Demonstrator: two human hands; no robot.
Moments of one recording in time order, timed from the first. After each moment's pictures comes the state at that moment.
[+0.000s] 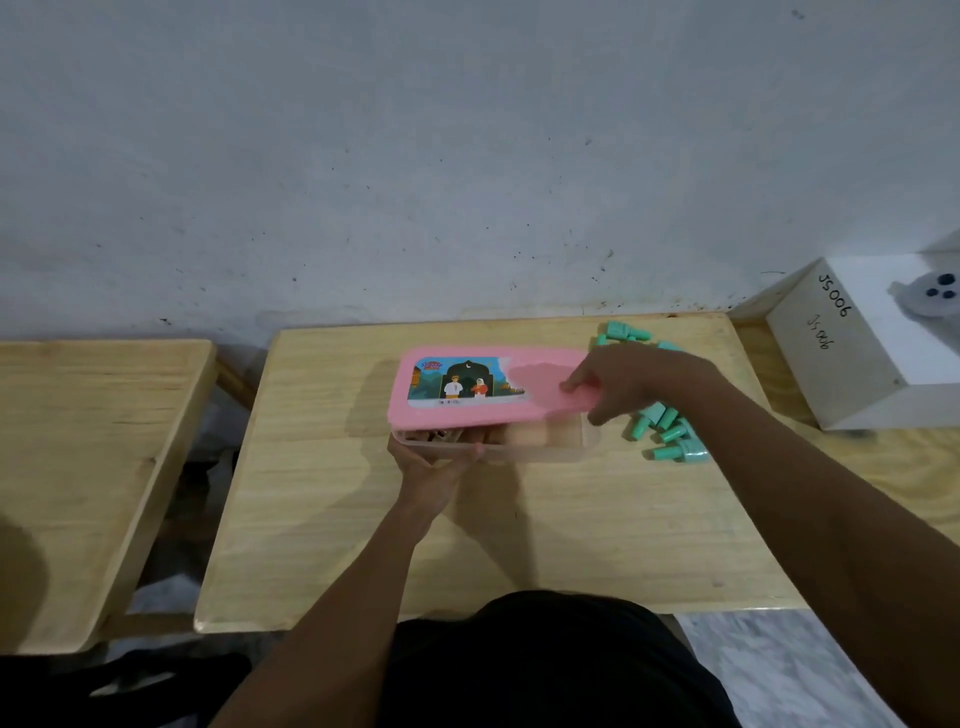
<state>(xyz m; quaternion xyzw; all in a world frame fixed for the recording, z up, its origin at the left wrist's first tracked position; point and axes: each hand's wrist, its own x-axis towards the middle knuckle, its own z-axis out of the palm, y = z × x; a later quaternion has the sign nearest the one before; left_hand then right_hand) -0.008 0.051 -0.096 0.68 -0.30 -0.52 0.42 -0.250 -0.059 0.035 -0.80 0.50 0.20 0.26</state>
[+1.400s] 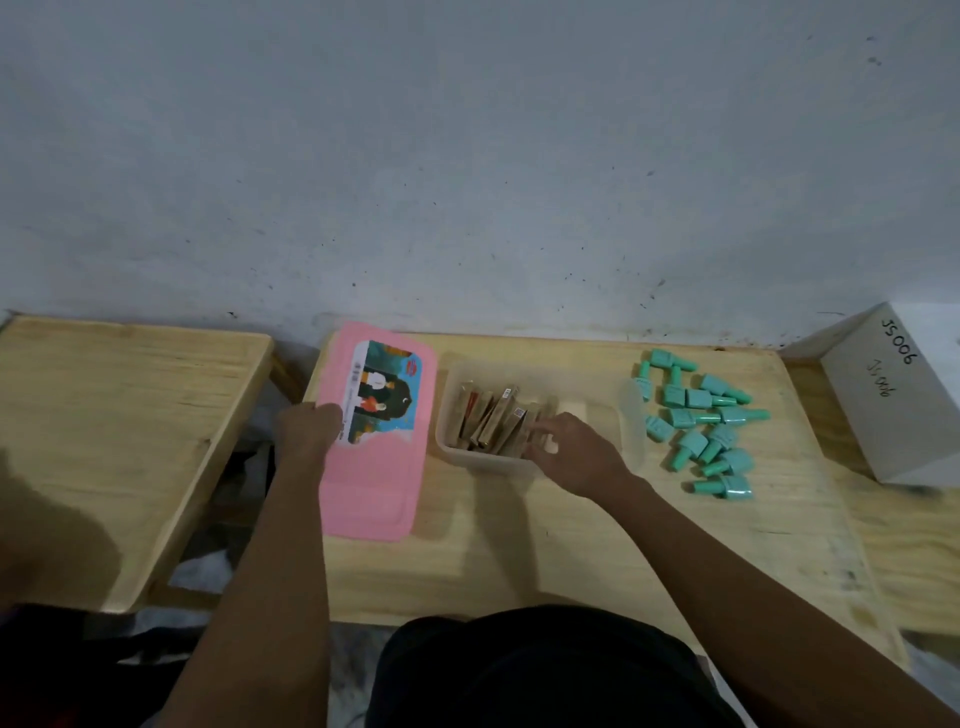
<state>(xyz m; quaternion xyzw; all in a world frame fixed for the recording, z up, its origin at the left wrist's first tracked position) 0.141 0.023 -0.013 0.90 -0.24 -0.29 0.21 -0.166 -0.001 -0.055 -0.74 0.59 -0.05 0.32</state>
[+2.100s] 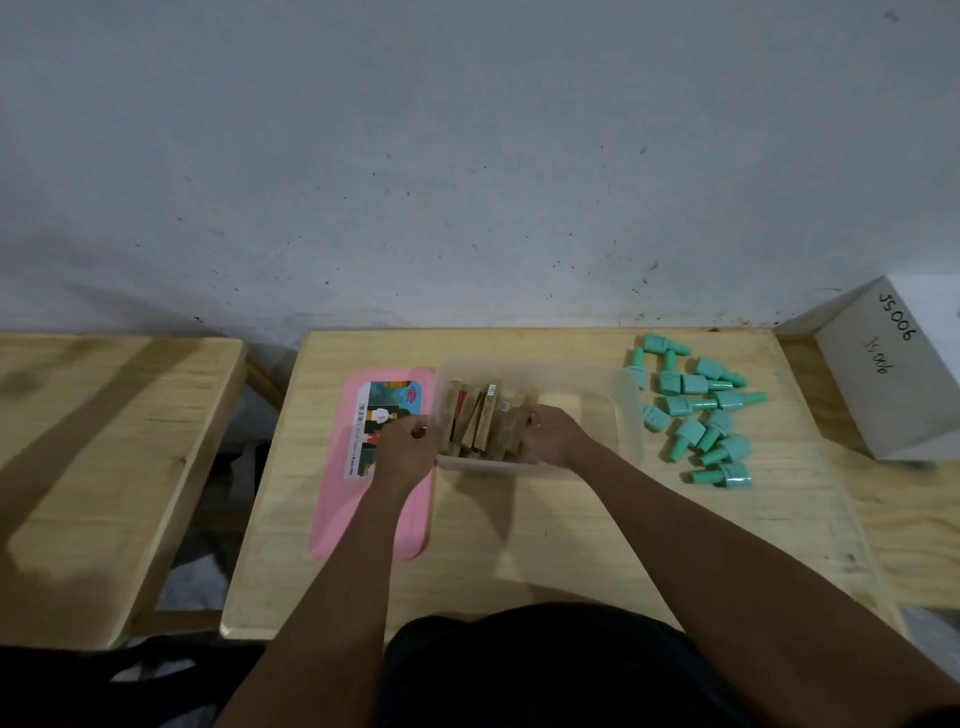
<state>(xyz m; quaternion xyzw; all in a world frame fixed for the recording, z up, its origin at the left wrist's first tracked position) 0.052 0.012 -0.064 0.78 -0.43 -0.37 0.26 -0.147 -0.043 -0.085 -0.62 0.62 -0.05 0.48</state>
